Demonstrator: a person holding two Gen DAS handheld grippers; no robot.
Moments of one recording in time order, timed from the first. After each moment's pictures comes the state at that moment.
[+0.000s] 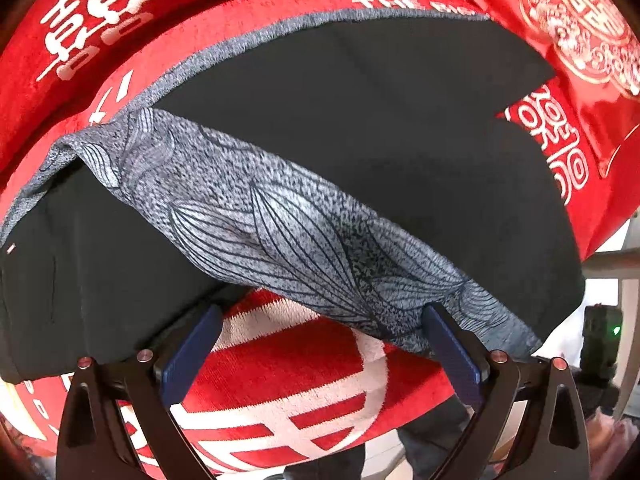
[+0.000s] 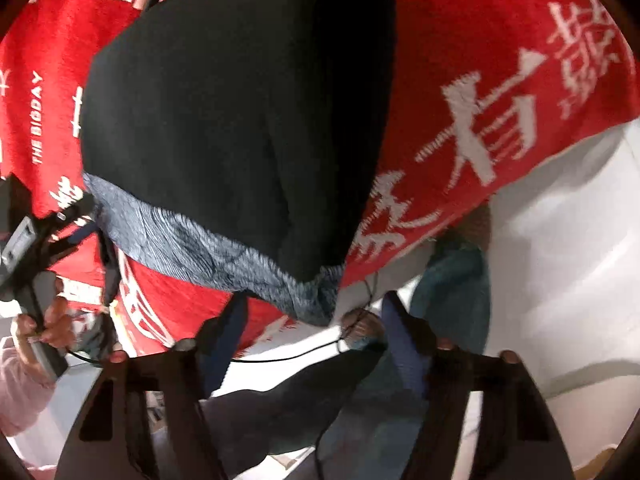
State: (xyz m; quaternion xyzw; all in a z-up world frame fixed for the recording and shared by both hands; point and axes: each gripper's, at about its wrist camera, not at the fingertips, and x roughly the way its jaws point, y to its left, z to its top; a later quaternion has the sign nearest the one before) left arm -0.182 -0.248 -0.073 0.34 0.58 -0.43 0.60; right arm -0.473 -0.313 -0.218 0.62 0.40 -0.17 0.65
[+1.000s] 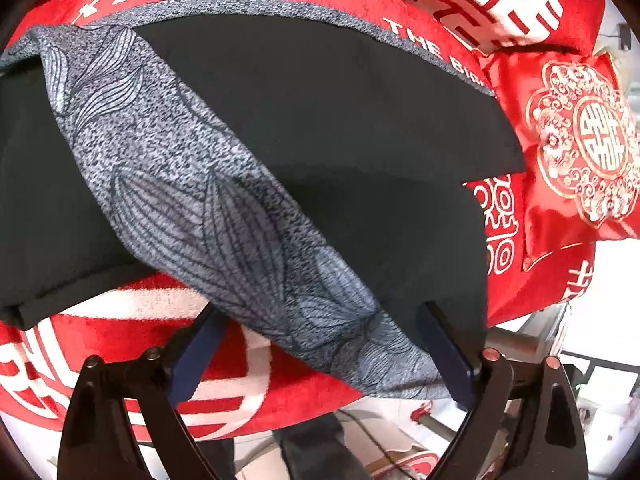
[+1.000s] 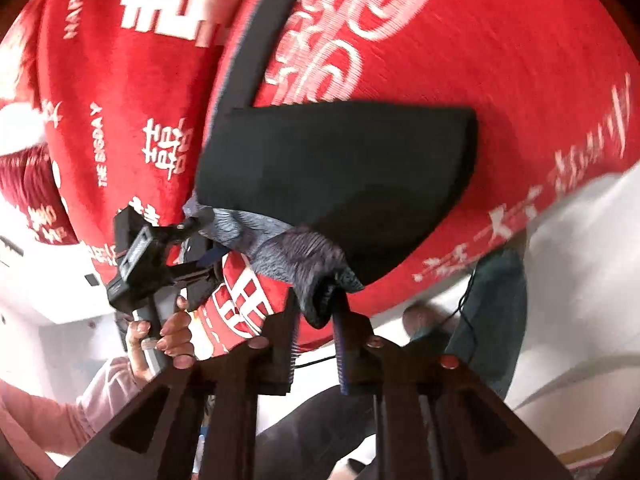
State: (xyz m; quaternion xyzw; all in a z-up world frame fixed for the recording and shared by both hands) left arm -0.159 -0.258 -0.074 0.12 0.71 -0.42 0.55; right arm -0.478 -0.355 -0.119 0.66 0.36 -0.14 0.64
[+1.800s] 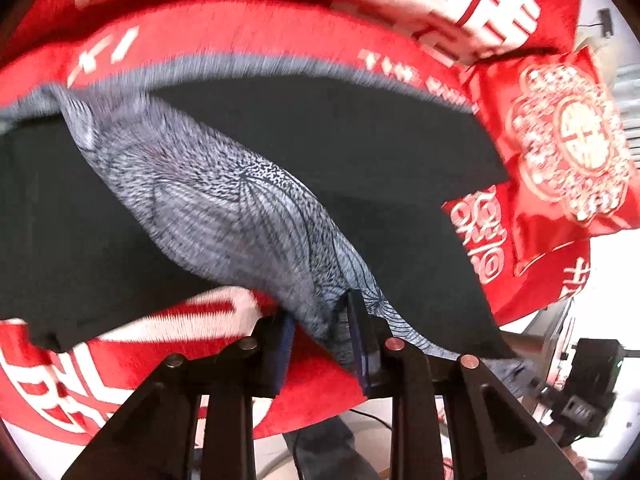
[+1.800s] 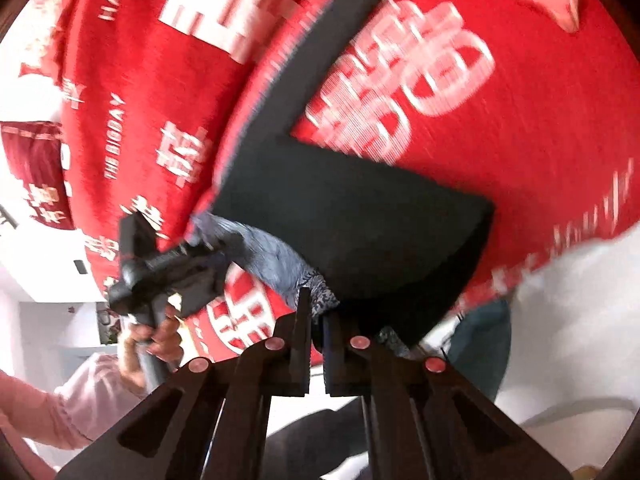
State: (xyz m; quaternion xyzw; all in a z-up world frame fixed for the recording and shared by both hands) left arm -0.150 -0.270 -0.031 0.13 0.67 -0.44 0.58; right arm -0.459 -0.385 -0.048 0.58 0.35 -0.15 0.72
